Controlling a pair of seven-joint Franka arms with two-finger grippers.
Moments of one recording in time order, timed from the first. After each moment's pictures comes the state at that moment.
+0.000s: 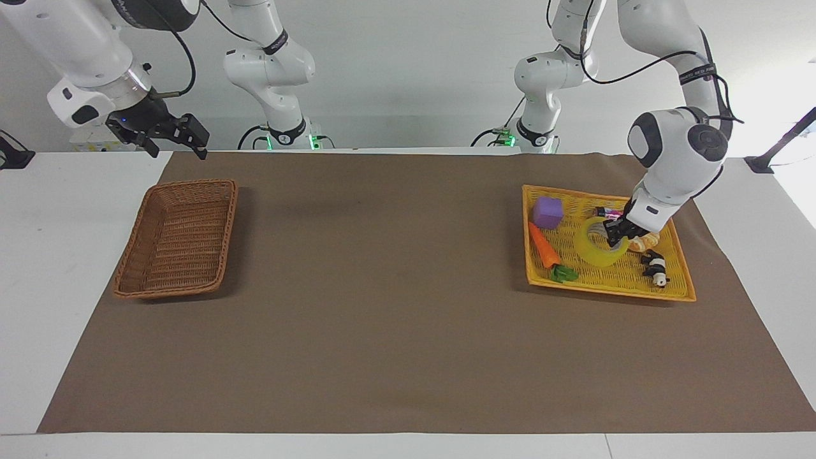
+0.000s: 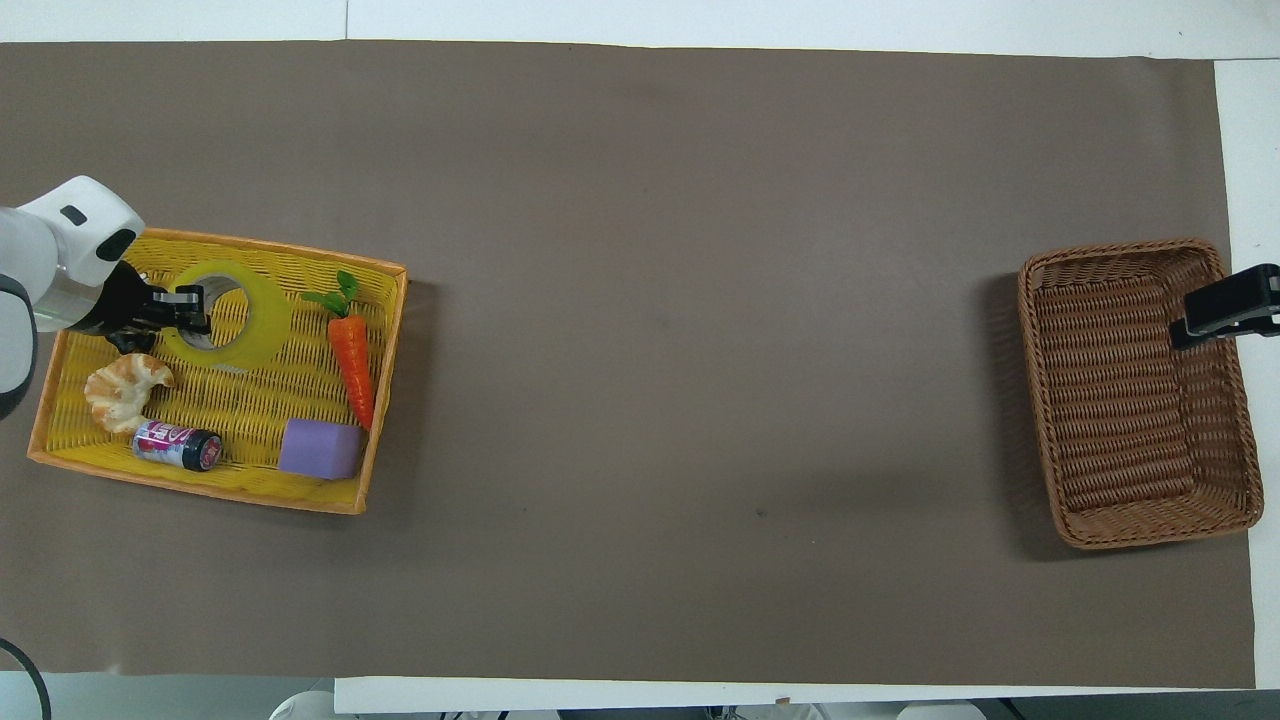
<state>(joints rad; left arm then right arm) 0.10 0.03 -0.15 -2.02 -0.08 1.99 -0.02 0.05 -0.04 -0.16 -1.57 0.00 1.36 -0.02</state>
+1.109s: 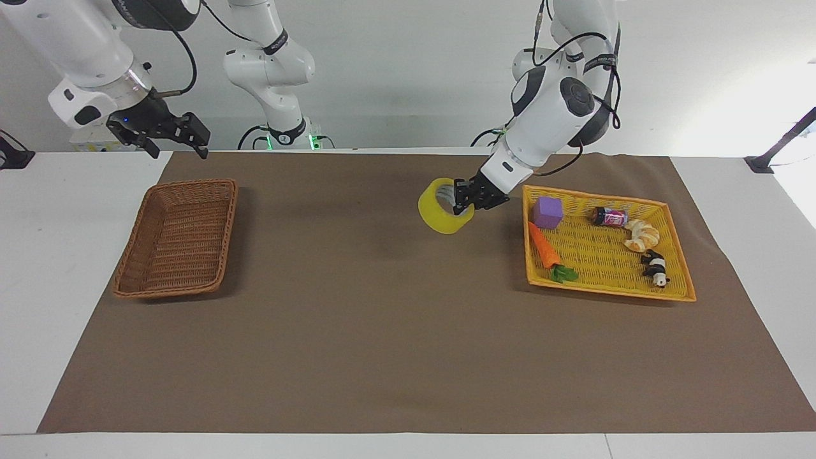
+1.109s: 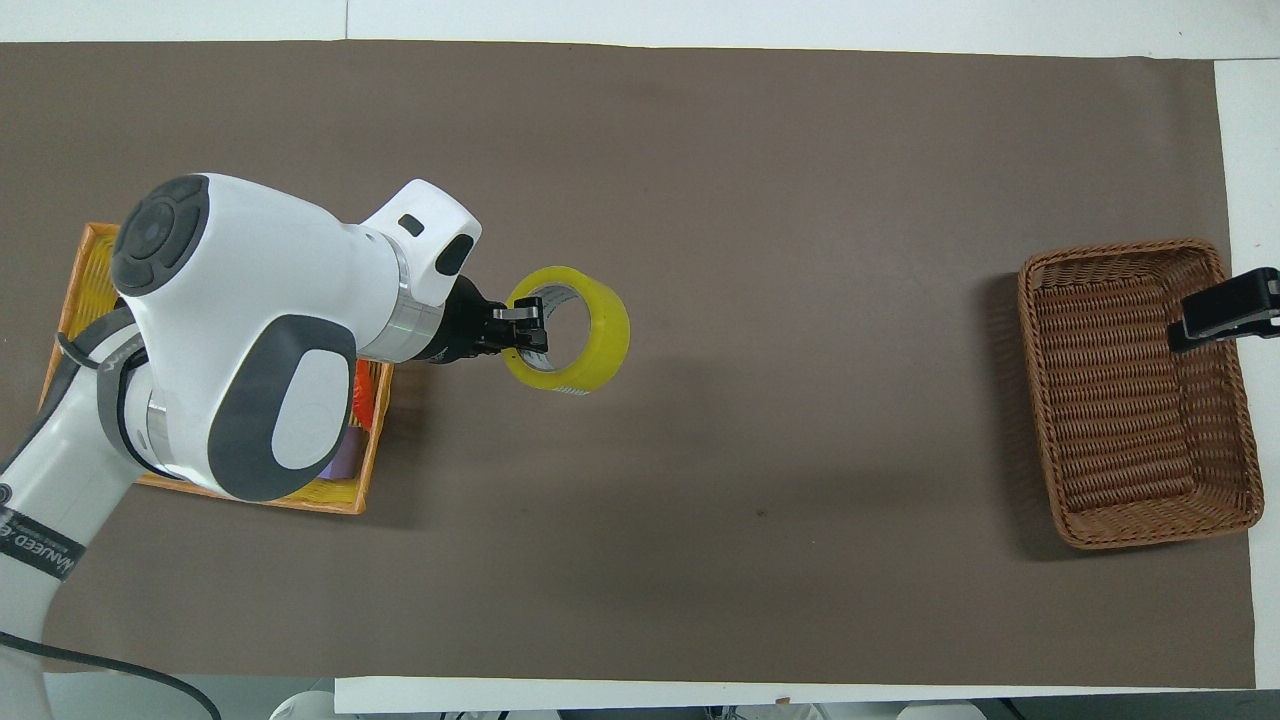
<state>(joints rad) -0.39 0.03 -0.17 -1.95 -0.46 2.09 -0.35 0.05 -0.04 -0.15 -1.58 0.06 1.37 -0.15</state>
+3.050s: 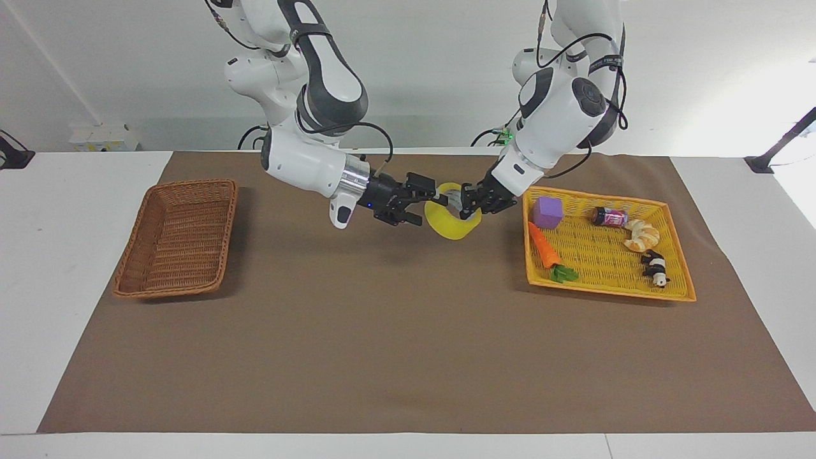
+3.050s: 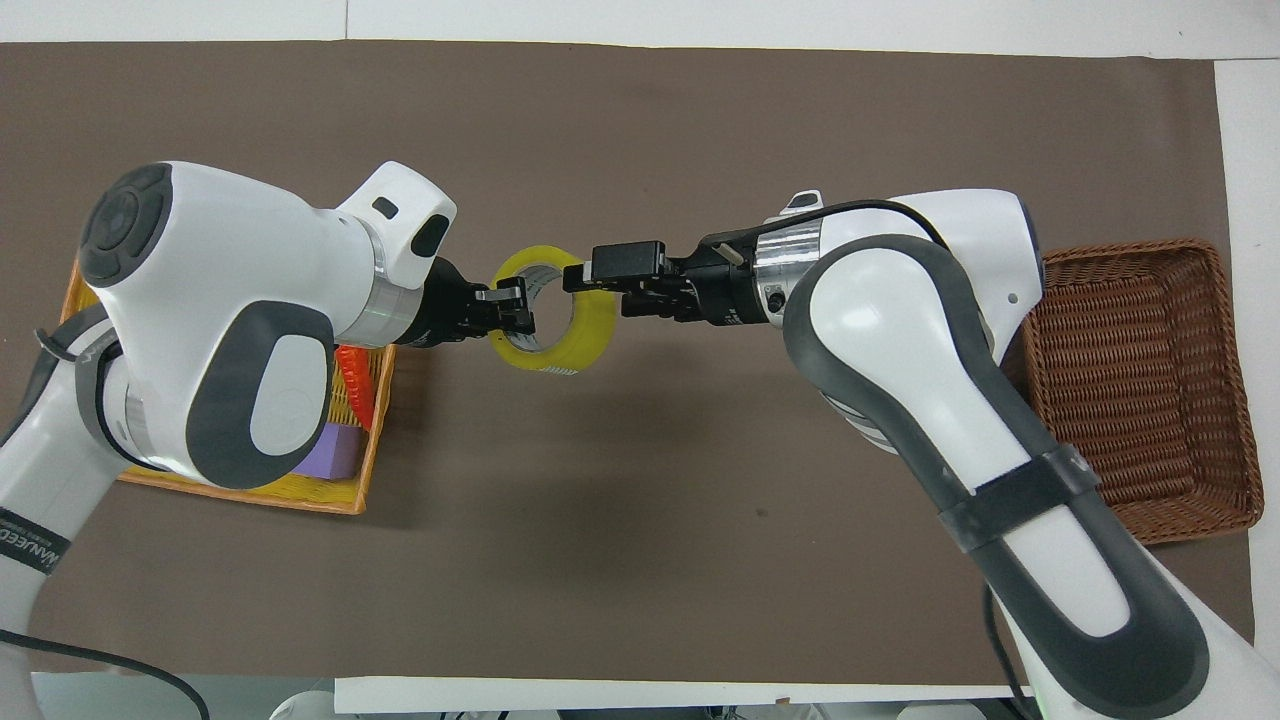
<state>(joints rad) -0.38 0.03 -0.15 -1.95 -0.46 2.11 -0.35 0.57 0.18 -0.15 -1.90 1.26 2.16 -0.18</state>
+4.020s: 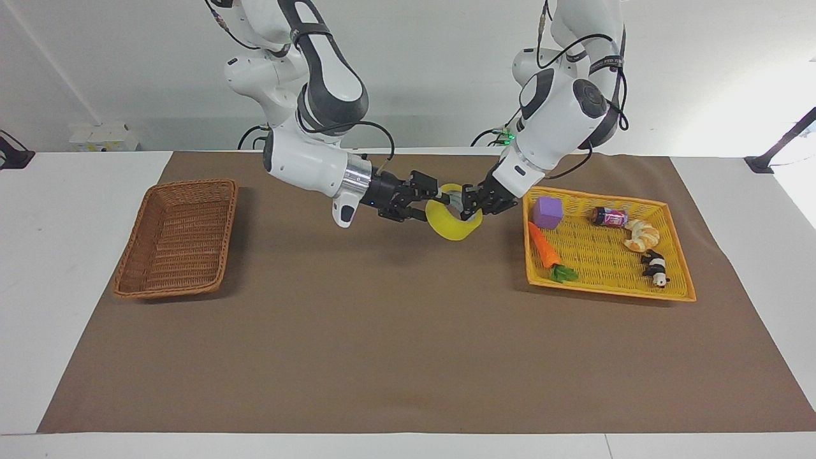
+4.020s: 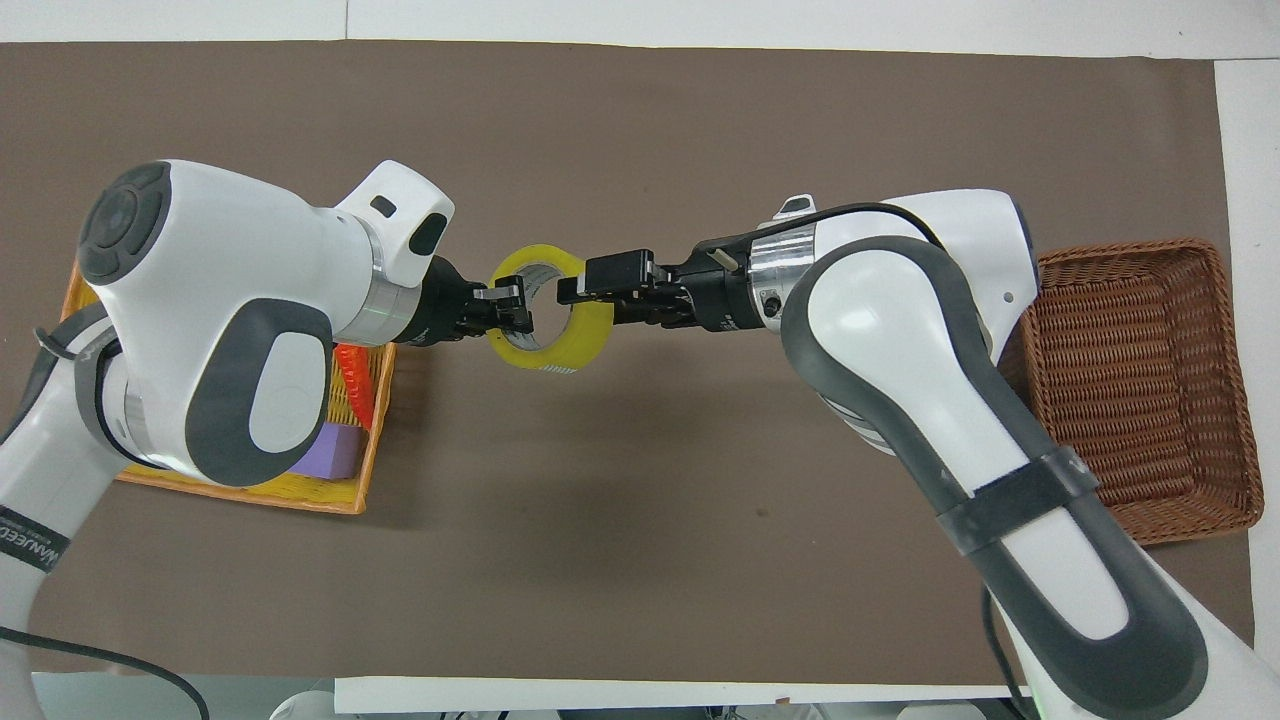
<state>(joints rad) -0.38 0.04 -0.15 -1.95 -0.46 2.11 -0.35 0.58 0.18 -0.15 -1.90 1.26 2.14 -0.18</state>
